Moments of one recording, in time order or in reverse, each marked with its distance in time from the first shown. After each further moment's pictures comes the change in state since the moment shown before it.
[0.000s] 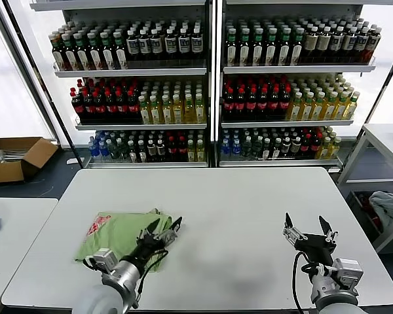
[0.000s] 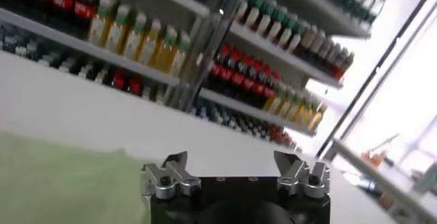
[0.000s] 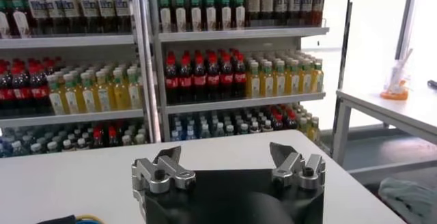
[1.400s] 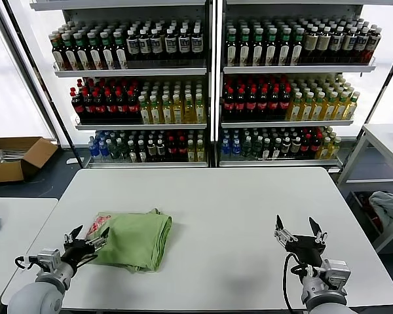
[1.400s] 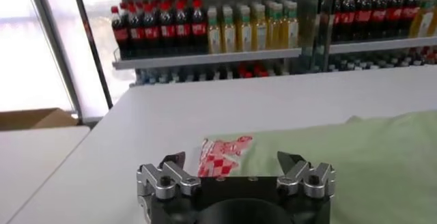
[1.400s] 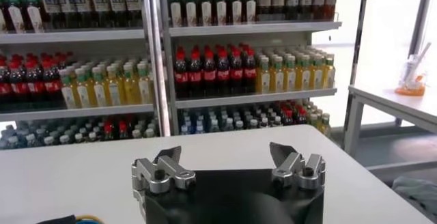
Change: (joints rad) left arm 0.033 0.183 -0.308 0.248 0.306 0.000 0.120; right arm -0.001 0.005 -0.051 -0.022 -0.030 0.018 0.001
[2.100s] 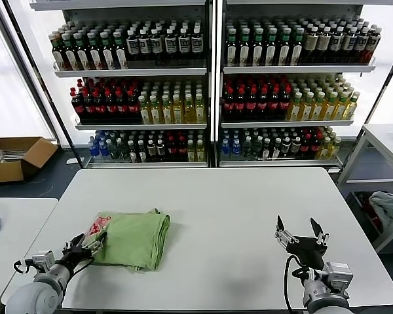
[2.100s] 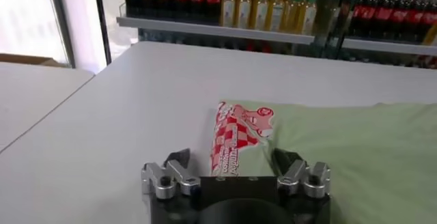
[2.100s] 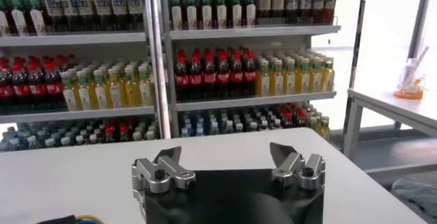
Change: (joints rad) left arm -0.031 0.018 -0.008 0.118 -0.150 0.027 0.023; right arm -0.023 0.002 0.004 0.022 -0.004 0.005 -0.001
